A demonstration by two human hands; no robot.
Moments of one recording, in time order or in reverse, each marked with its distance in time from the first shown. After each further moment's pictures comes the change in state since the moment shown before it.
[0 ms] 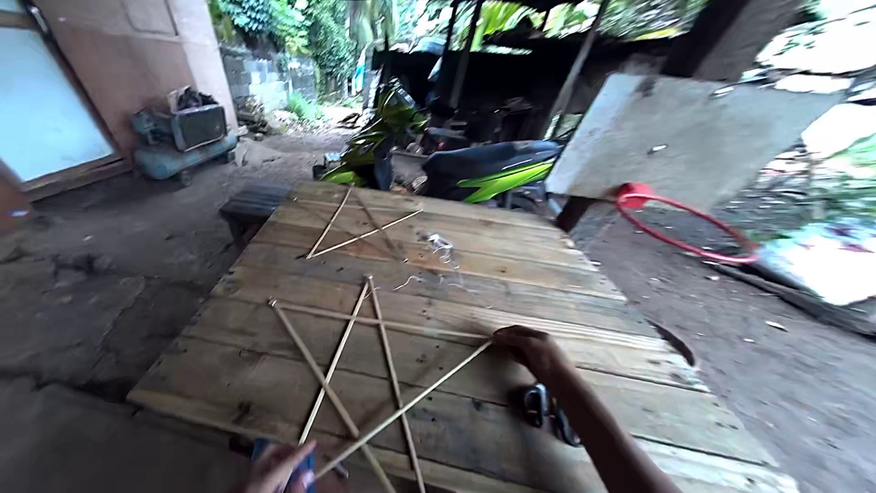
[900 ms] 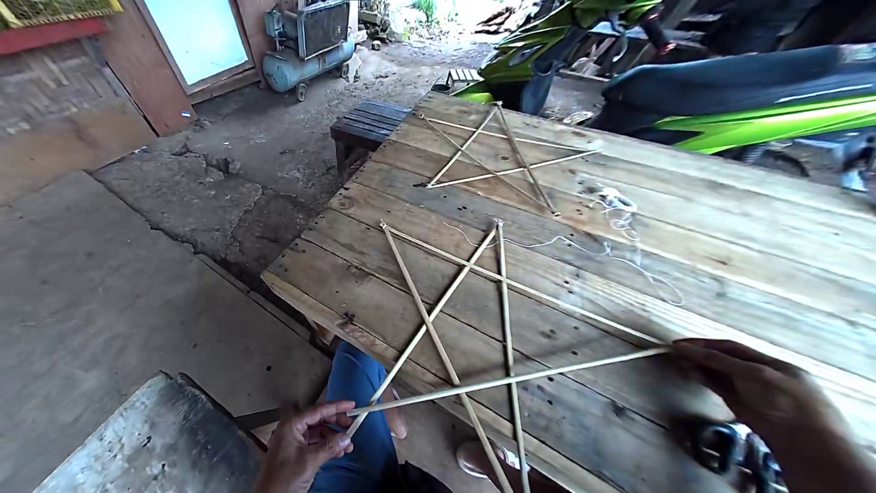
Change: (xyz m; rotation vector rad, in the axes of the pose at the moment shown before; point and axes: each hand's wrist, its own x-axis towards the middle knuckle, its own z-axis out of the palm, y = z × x) left_hand -0.068 -0.041 -0.005 -0.788 0.173 -0.457; right_hand 0.021 0.021 -0.021 -0.005 -0.078 -0.065
